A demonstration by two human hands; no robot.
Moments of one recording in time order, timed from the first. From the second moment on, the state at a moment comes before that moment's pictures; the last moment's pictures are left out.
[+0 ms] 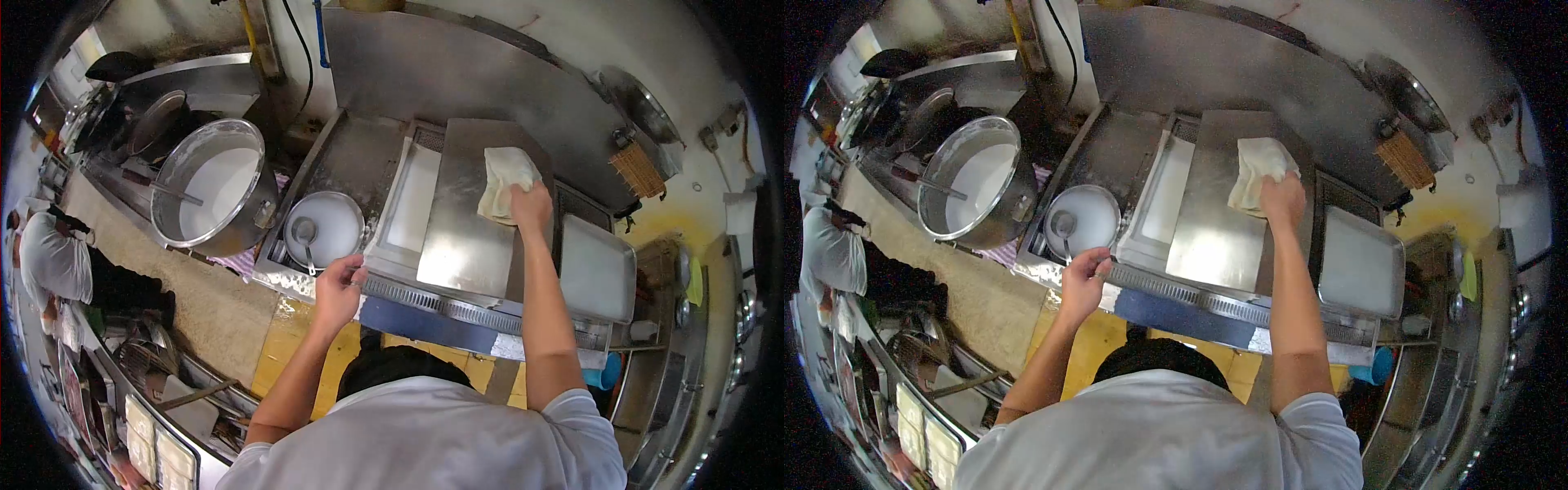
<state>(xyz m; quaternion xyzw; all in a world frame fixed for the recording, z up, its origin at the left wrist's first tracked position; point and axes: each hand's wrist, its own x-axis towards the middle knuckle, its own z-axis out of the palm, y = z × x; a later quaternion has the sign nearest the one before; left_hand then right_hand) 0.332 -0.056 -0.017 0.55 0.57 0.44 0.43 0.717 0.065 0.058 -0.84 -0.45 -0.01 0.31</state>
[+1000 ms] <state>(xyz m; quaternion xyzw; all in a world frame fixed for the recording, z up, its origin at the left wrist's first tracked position) 0.309 0.040 -0.050 0.56 0.56 0.40 0.46 0.659 0.196 -0.030 -0.88 -0.44 0.05 0.15</state>
